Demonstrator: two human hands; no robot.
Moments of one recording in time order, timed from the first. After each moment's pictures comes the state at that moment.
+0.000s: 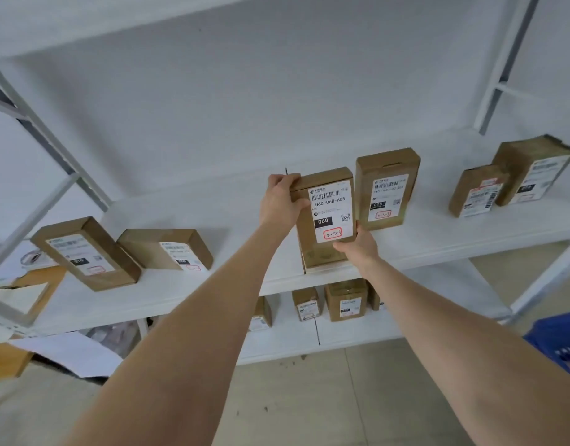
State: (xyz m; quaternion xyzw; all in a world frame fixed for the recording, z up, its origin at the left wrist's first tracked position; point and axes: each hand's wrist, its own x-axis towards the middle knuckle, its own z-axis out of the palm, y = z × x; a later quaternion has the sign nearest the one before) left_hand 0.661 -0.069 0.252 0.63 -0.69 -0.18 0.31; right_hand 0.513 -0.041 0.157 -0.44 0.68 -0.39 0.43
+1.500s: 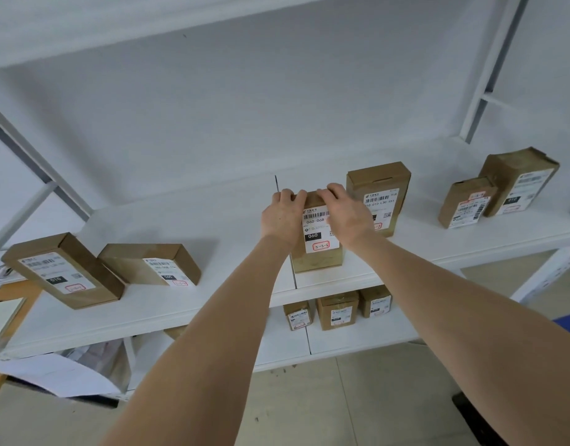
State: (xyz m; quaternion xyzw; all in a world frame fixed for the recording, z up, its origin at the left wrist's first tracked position) left_hand 0.642 -0.090 0.244 0.62 -0.78 0.06 0.07; right_hand 0.502 -0.089 0.227 -0.75 0.65 -0.14 0.01
